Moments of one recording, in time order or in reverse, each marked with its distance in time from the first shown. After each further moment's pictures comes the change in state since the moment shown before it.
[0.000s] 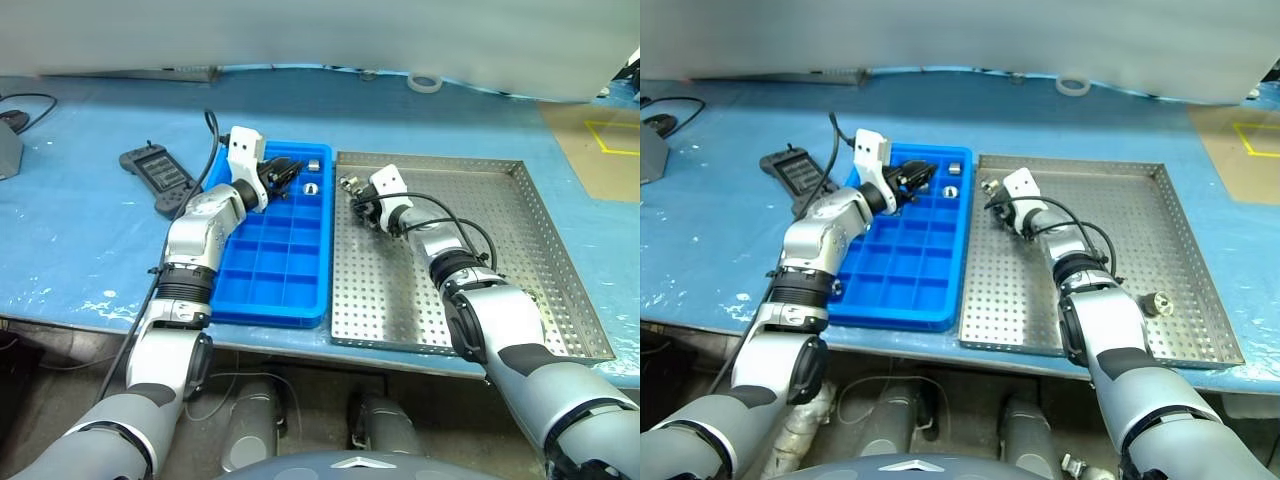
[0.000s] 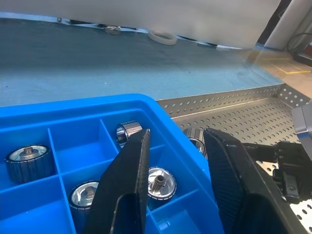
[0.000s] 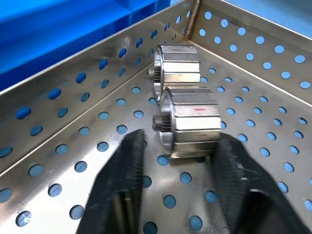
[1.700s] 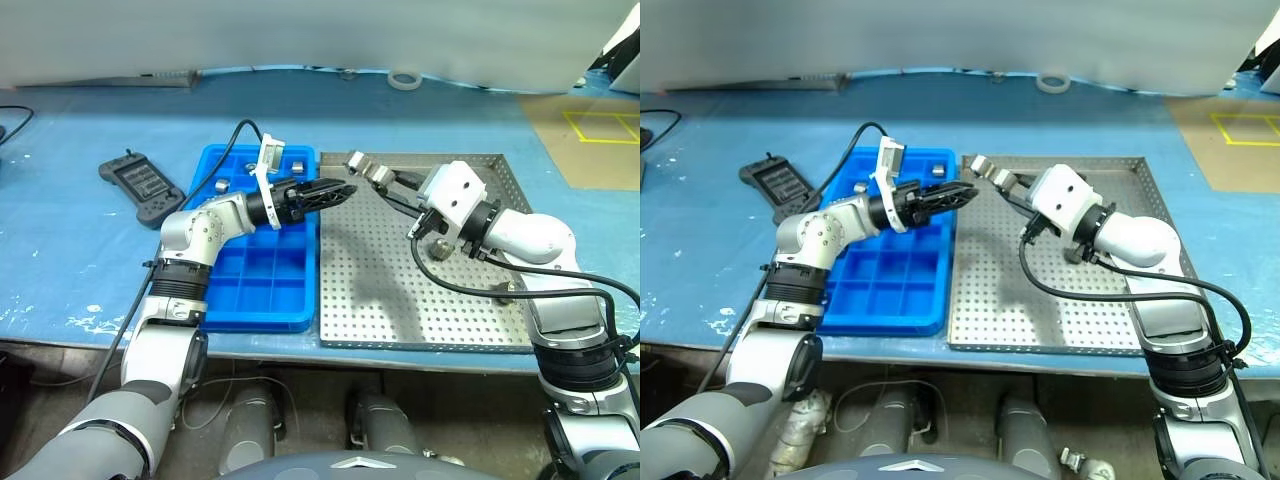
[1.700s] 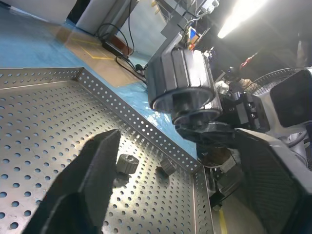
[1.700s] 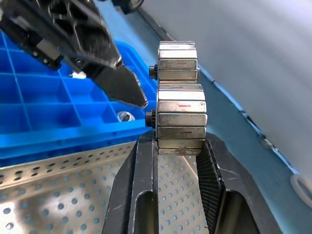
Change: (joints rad) left arm -0.014 0.034 -0.040 -0.070 -0.369 0.378 -0.467; right arm 0.638 -0.373 0.042 -1.725 0.168 0.516 0.299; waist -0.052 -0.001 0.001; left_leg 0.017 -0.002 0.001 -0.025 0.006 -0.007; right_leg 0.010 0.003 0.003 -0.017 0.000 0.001
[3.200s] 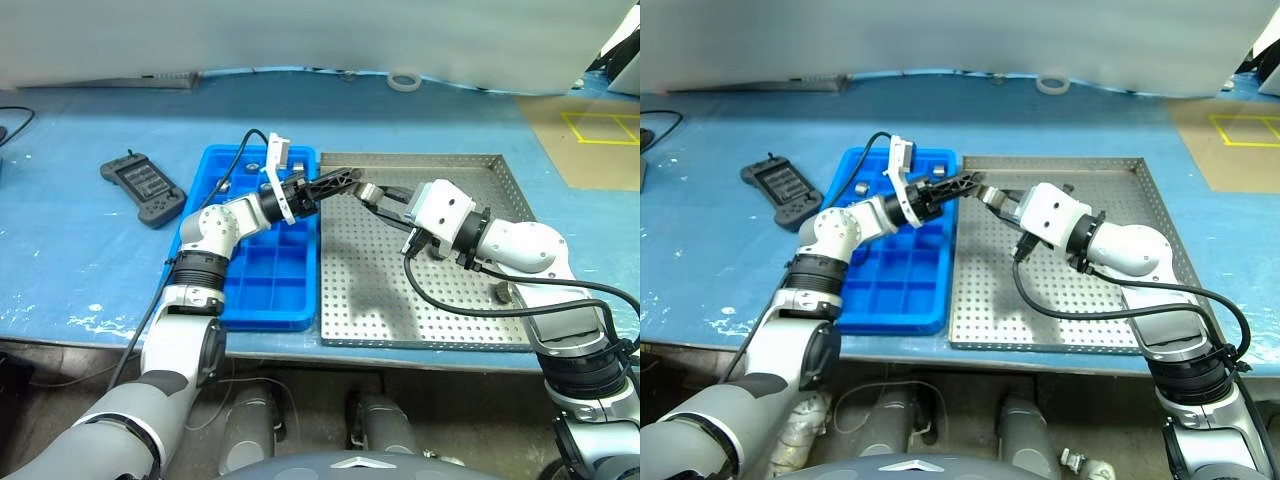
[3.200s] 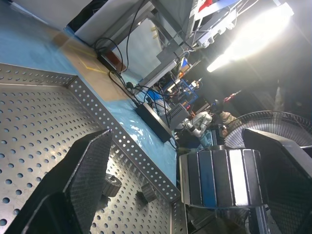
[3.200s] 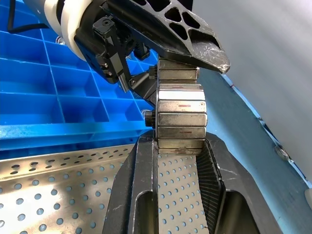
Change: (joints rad) left arm -0.074 -0.098 0.094 0.194 -0.063 0.025 0.061; right arm 0.015 -0.042 0.057 -0.031 -0.005 -0.028 0.014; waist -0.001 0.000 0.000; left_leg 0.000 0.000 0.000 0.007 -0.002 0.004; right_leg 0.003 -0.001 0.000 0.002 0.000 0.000
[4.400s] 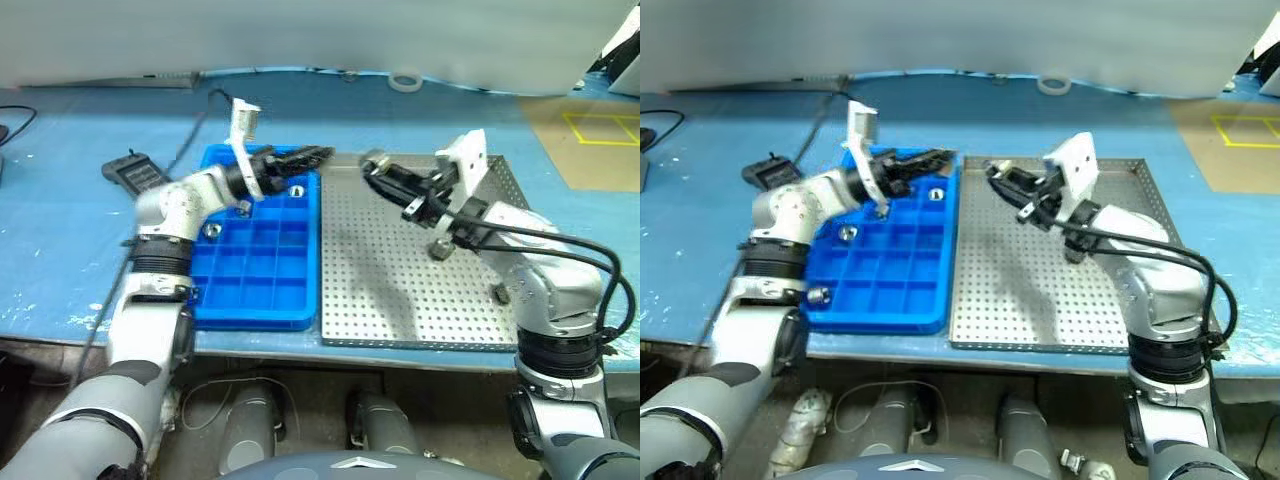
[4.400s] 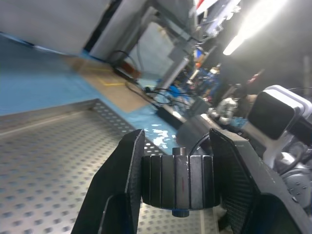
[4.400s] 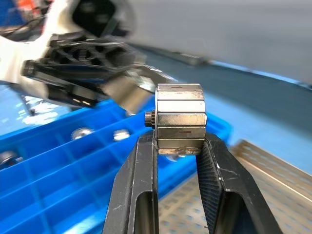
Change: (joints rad) left arm -0.059 0.245 0.012 -0.040 0.040 -0.050 -0.053; right arm -0.103 0.180 -0.237 0.037 0.432 0.465 -0.151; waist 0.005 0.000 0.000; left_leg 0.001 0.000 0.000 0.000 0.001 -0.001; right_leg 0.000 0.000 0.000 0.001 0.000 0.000
